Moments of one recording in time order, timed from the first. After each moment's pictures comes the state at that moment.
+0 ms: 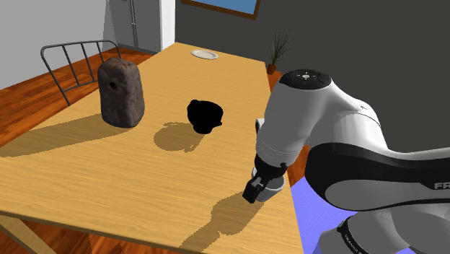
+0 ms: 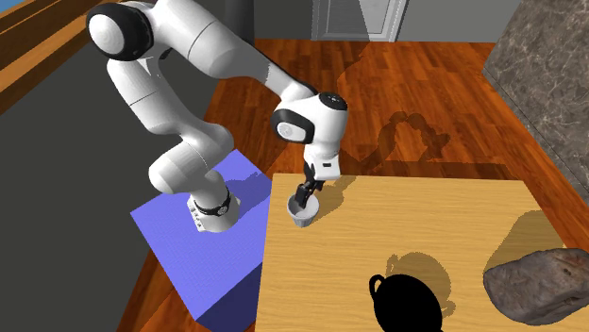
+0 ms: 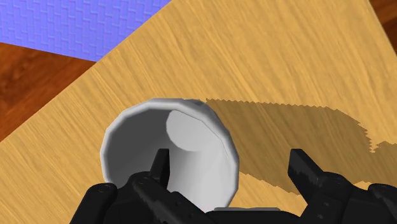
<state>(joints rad) 0.14 -0.58 0.62 -2.73 0.23 2.14 0.35</state>
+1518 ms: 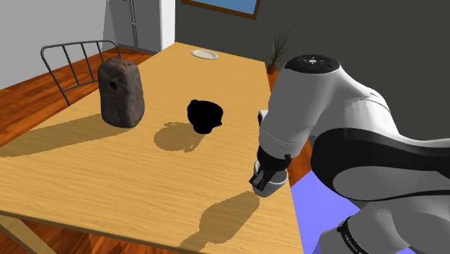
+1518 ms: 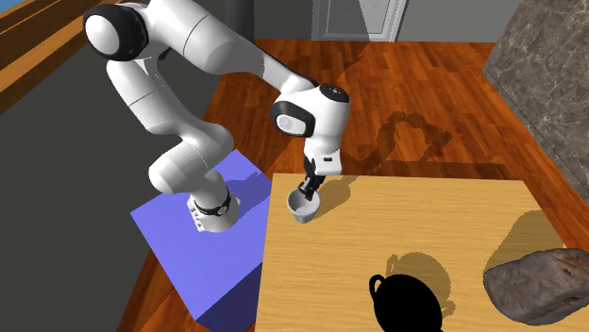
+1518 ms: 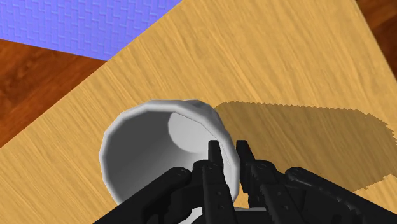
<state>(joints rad) 0.14 -0.62 0.60 -2.70 0.22 2.07 0.34</state>
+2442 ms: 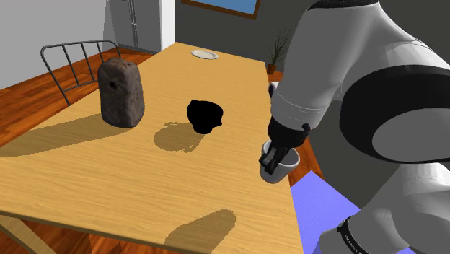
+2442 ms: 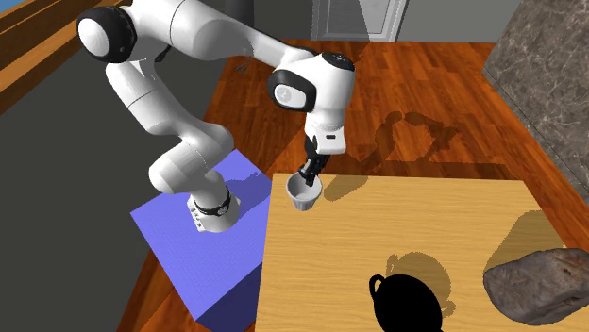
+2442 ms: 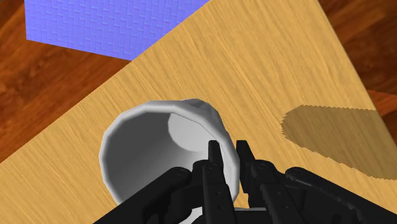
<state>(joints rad) 0.15 -0.70 0.53 -2.57 0.20 1.85 0.31</state>
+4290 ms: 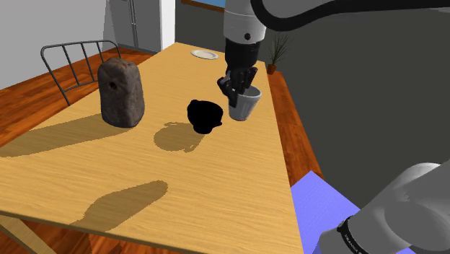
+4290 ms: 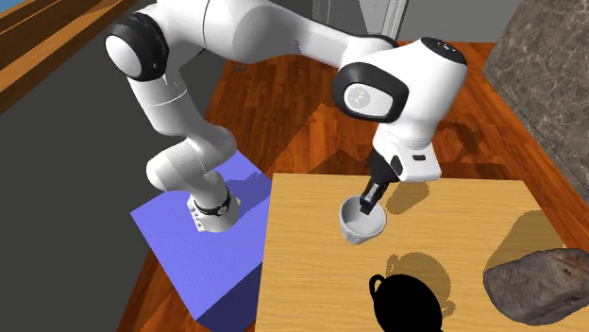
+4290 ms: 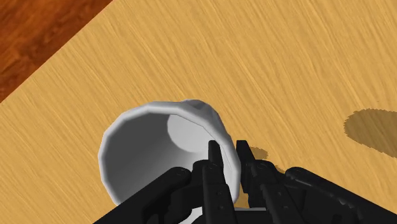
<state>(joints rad) -0.05 -0.21 0.50 -1.99 -0.05 1.74 0.27</state>
